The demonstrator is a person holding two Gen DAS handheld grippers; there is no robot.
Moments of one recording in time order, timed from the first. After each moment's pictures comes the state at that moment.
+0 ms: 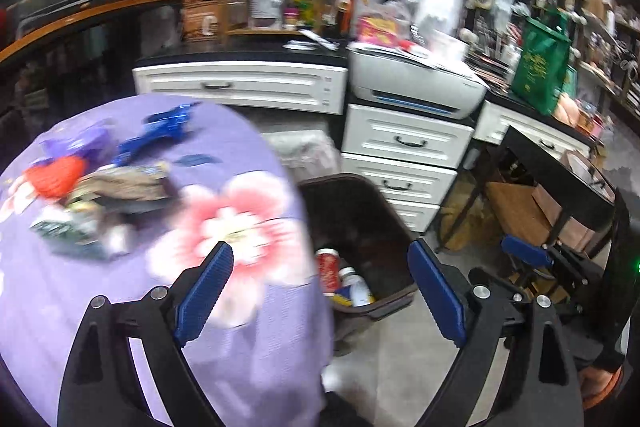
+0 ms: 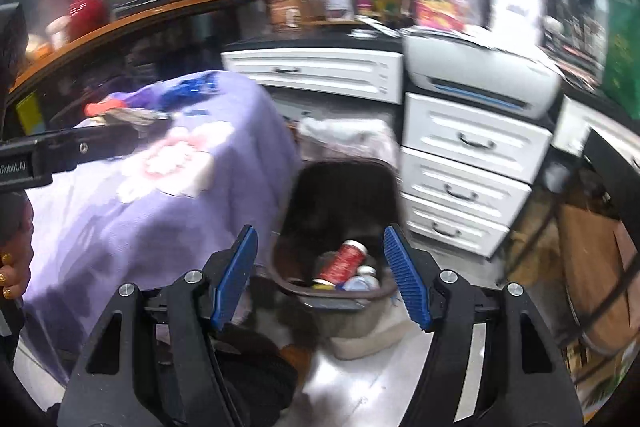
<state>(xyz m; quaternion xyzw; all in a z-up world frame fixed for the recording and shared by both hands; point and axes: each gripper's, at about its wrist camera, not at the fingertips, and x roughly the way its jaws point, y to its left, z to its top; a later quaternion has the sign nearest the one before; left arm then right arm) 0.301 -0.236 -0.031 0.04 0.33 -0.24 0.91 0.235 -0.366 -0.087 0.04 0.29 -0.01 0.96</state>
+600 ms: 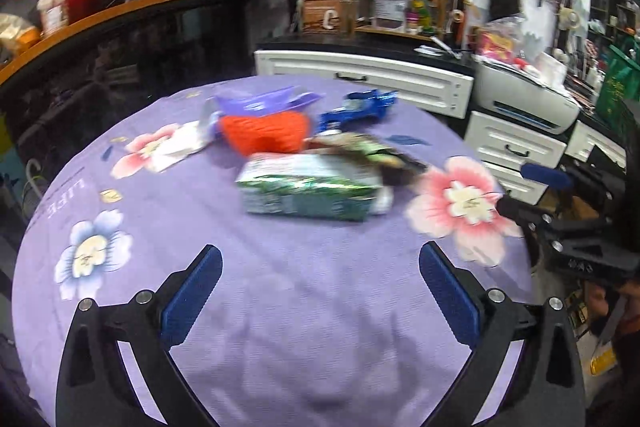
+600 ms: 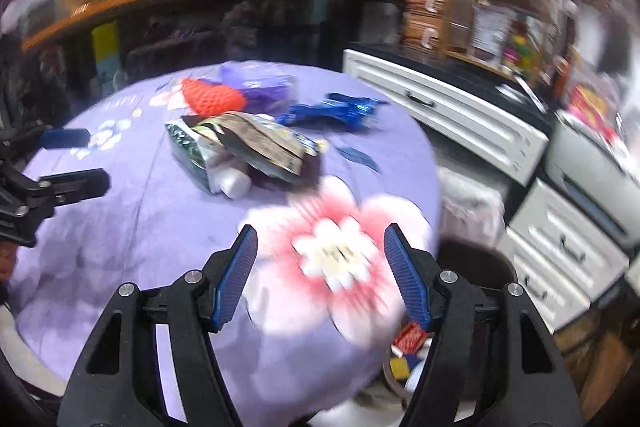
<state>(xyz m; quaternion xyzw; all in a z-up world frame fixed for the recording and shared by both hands) 0.315 -0.053 -0.029 0.04 0.33 -0.09 0.94 0.349 -0.204 -0.053 -0.09 0.29 0.15 0.94</state>
